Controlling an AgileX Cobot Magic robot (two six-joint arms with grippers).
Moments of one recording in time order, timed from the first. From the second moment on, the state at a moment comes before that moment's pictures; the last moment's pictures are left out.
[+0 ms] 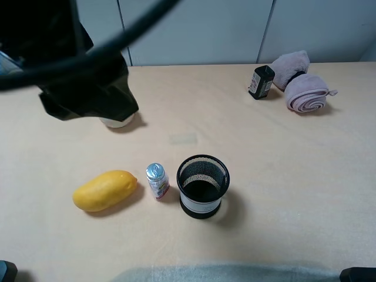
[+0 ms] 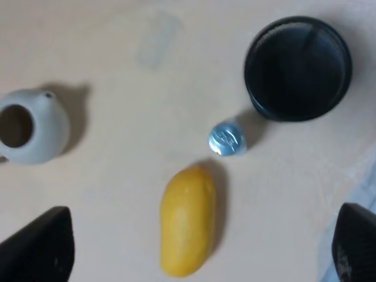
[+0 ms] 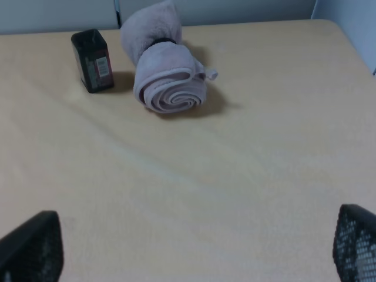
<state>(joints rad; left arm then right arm) -1.11 1.27 -1.32 0.25 1.16 -0.17 -0.03 -0.01 -0.49 -0.03 1.03 0.01</state>
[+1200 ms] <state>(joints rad) -0.91 0.47 -0.85 0.23 1.16 -0.19 -0.03 -0.01 -0.49 -0.03 1.03 0.01</state>
